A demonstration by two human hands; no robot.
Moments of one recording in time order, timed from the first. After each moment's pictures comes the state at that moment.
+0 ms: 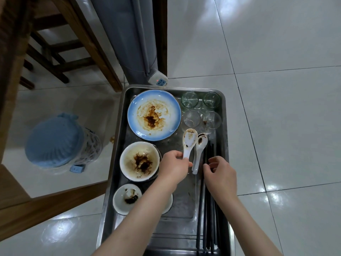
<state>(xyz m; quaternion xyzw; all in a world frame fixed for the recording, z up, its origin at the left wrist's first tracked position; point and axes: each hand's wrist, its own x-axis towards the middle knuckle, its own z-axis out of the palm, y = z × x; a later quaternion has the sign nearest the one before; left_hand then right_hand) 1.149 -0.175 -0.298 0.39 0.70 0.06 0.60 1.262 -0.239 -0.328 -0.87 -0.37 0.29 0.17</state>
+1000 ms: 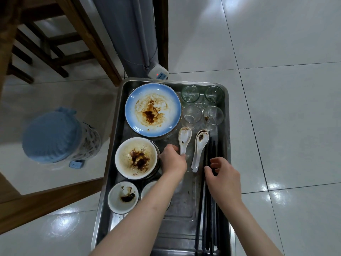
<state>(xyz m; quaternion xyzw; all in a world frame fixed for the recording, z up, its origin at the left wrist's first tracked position) 1.165 -0.173 -0.350 0.44 0.76 0.05 0.47 1.268 -0.252 -0.333 -0.85 -0.40 0.29 0.18</state>
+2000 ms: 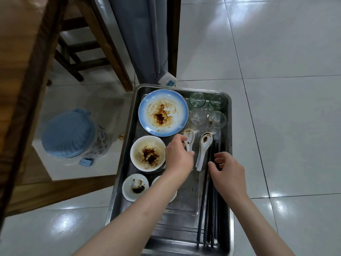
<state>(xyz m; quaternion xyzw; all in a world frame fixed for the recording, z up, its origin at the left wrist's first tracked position) 1.150 -0.177 -0.284 0.52 0.70 0.12 0.47 1.266 -0.244 -0.298 -0.84 -0.42 0.30 0.18</state>
